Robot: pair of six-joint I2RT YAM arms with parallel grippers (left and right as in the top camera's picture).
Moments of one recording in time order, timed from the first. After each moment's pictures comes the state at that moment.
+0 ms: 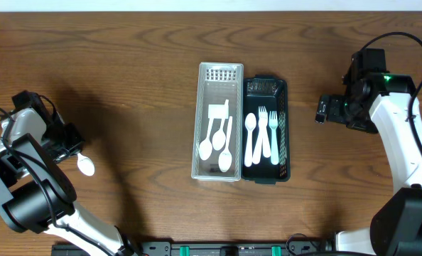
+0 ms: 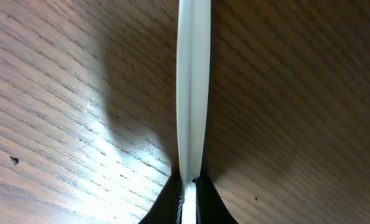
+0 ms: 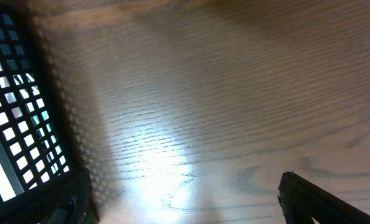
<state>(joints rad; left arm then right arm) 0.56 1.93 1.19 -0.82 0.04 -0.07 -0.06 1.62 1.31 -1.09 0.04 0.21</state>
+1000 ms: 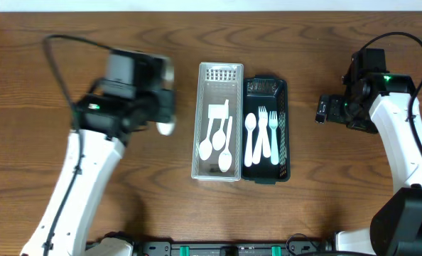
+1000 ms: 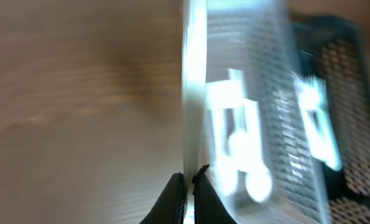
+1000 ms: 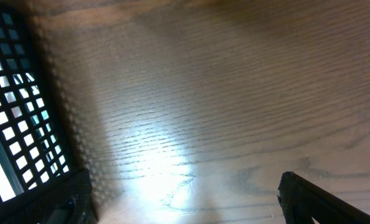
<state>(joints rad) -0.30 1.38 1.33 -0.94 0.16 -0.10 -0.06 1.62 1.31 -1.09 0.05 0.20</state>
